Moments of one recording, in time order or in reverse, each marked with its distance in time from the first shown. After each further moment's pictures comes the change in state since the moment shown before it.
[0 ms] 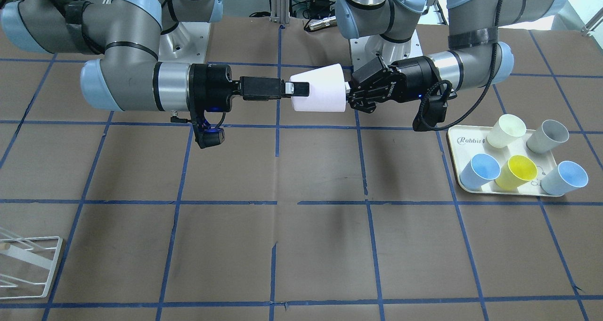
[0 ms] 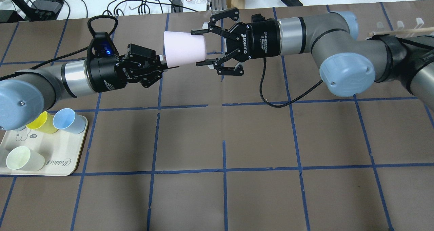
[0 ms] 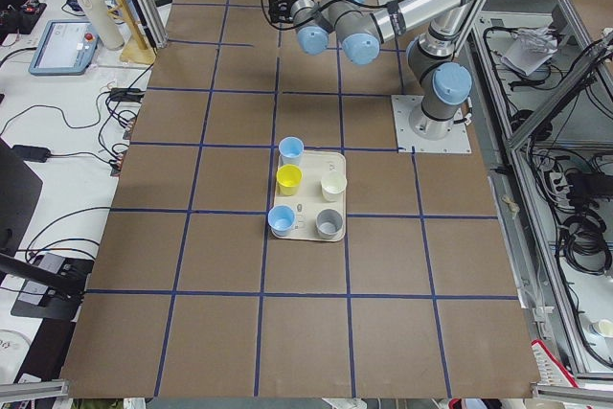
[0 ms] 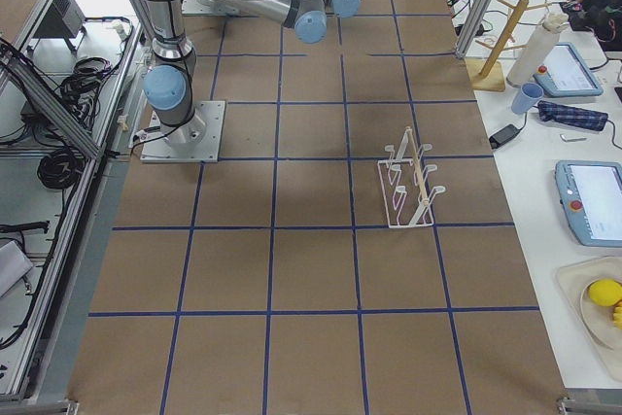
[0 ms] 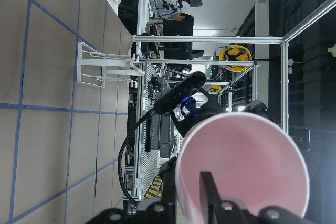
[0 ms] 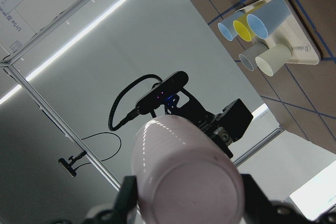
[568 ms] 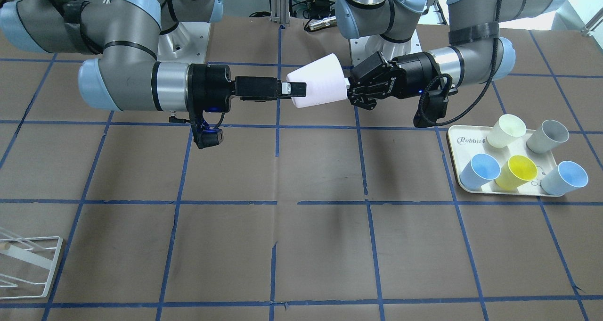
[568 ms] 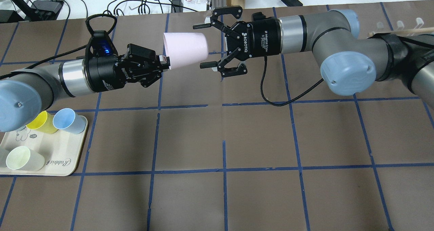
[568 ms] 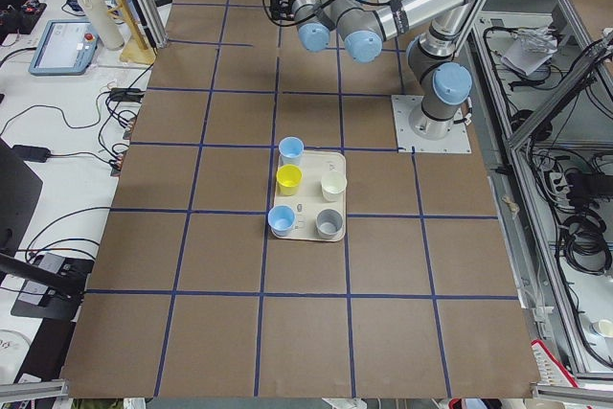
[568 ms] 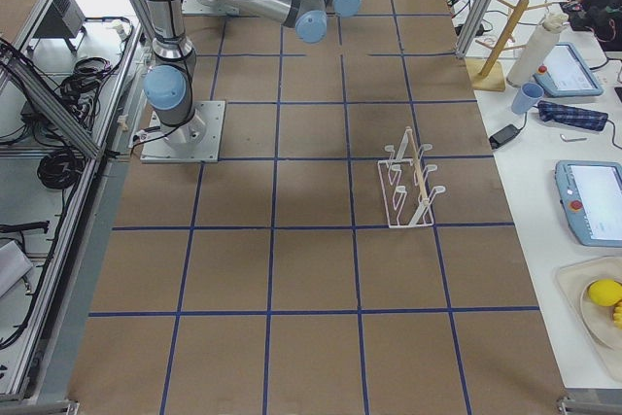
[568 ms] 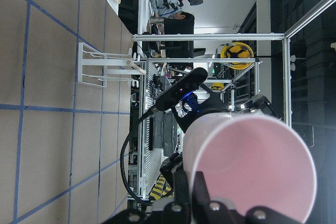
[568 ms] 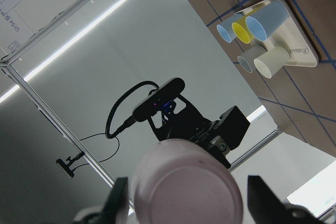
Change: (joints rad) left arm 0.000 0.017 0.001 0.003 0.010 -0.002; right arm -0.006 -0.002 -0.005 -0.007 -0.006 0.001
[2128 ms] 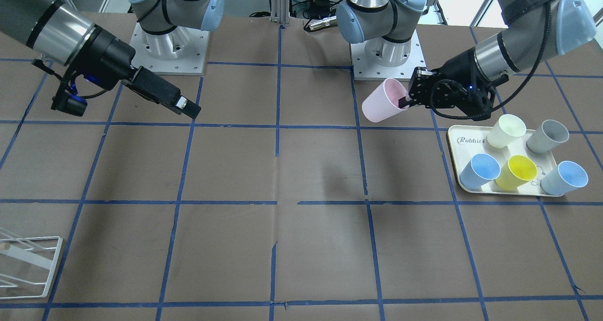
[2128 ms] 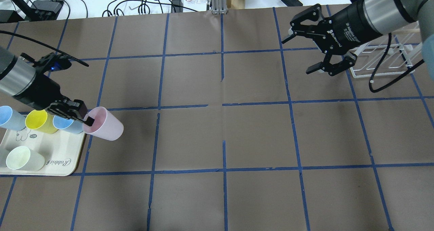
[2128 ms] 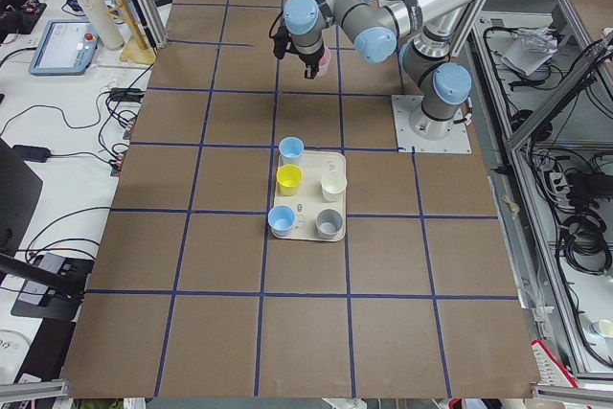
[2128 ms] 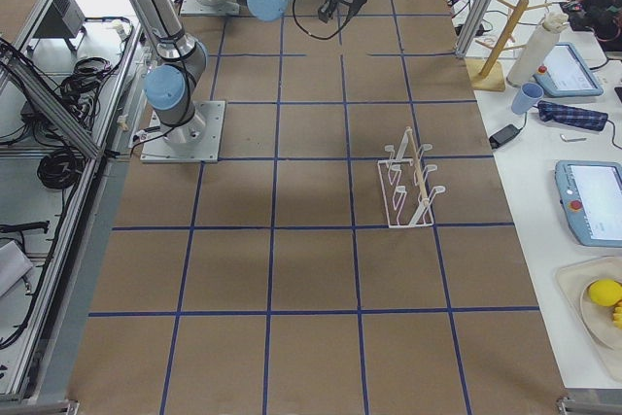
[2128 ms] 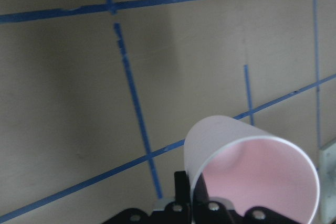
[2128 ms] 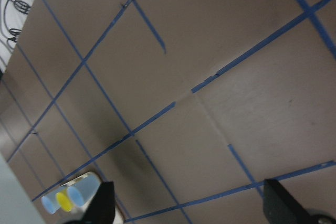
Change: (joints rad) left arm 0.209 0.013 0.103 0.330 1.276 0.005; right arm -0.217 -0.282 -0.056 0.030 -0.975 0.064
